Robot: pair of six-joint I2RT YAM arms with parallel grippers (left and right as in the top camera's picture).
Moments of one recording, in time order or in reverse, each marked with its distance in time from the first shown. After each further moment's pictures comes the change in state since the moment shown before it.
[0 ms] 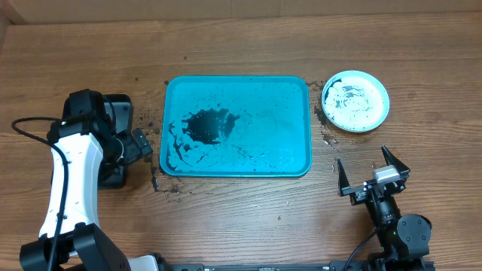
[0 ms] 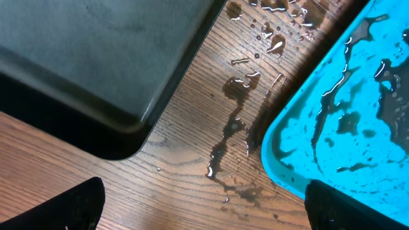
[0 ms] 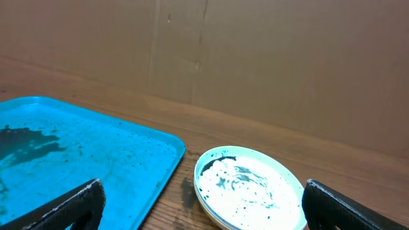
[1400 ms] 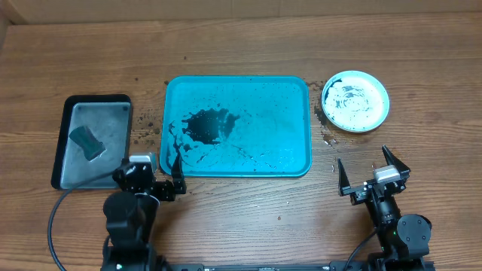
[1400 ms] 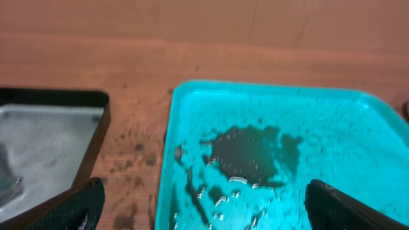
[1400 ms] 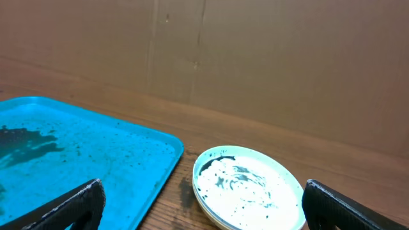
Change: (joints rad) left arm -0.236 -1.155 -0.927 0.919 0.114 0.227; right arm 0.000 0.000 0.000 0.000 0.006 0.000
